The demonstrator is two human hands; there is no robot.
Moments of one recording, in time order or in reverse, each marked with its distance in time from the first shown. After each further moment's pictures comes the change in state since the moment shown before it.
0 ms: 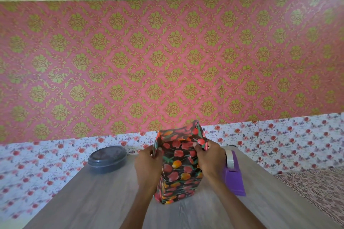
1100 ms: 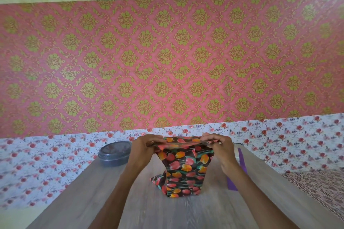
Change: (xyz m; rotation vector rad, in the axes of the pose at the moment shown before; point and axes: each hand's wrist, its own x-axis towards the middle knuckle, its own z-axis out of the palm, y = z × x) left_hand 0.043 -0.019 -0.044 -0.007 -0.306 0.299; right_hand 0.023 0.012 -0.019 0.500 -0.288 0.045
